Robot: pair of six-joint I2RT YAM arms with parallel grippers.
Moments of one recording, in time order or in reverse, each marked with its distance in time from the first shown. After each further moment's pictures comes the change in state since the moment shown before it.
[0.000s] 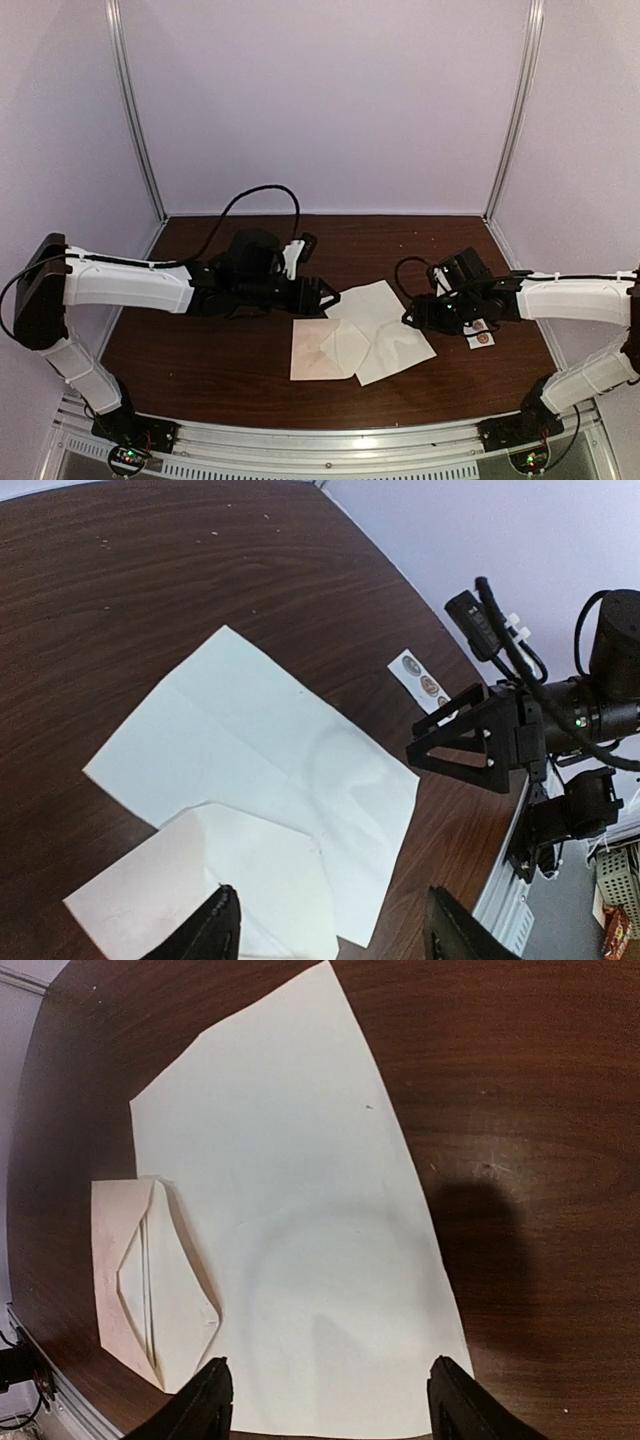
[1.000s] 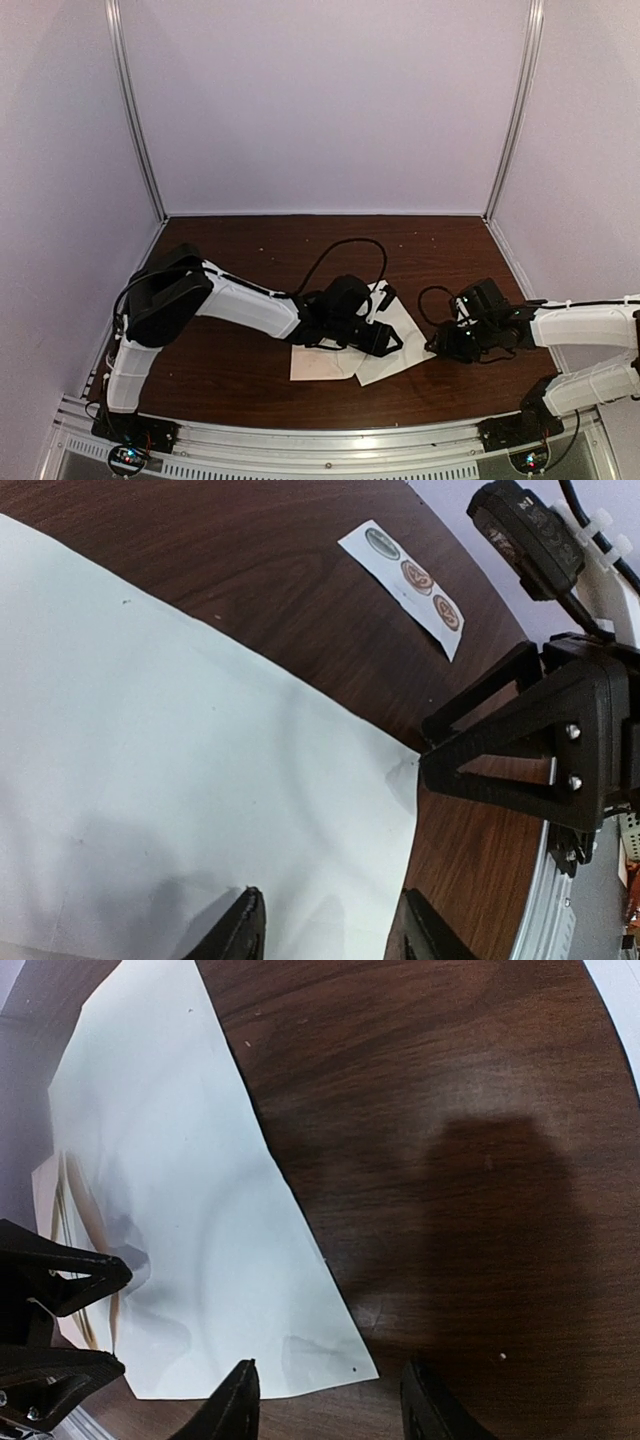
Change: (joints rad) left arm -0.175 0.646 0.439 0.111 0.098 -0.017; right arm -0.086 -0.141 -0.281 0.057 -0.045 0.097
